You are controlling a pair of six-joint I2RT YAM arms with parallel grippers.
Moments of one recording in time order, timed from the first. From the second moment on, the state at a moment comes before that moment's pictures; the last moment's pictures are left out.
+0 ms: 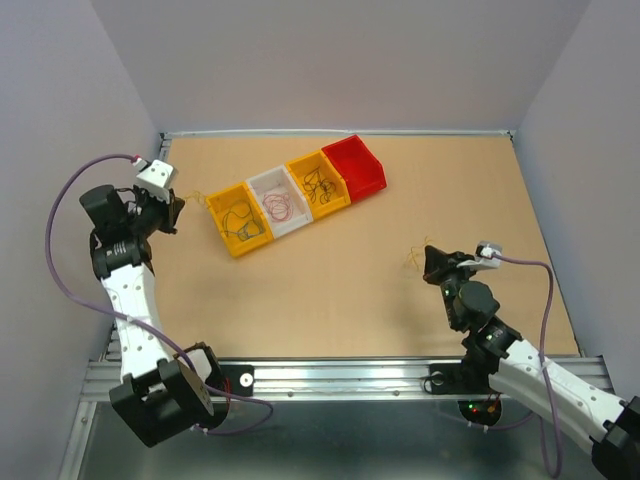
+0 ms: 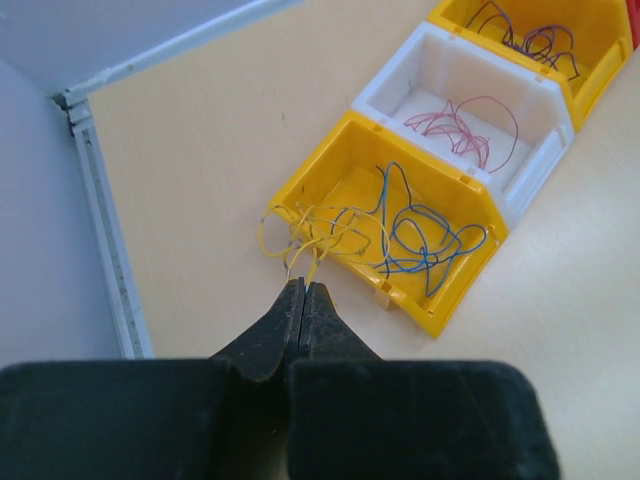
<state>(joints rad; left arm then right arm) 0.44 1.06 0.97 -0.38 0.75 0.46 0.70 0.49 0.13 0.37 0.69 0.54</state>
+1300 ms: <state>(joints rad) 0.36 0.93 0.83 -0.51 1.12 0.75 0.67 1.42 0.97 0.53 0.31 0.25</state>
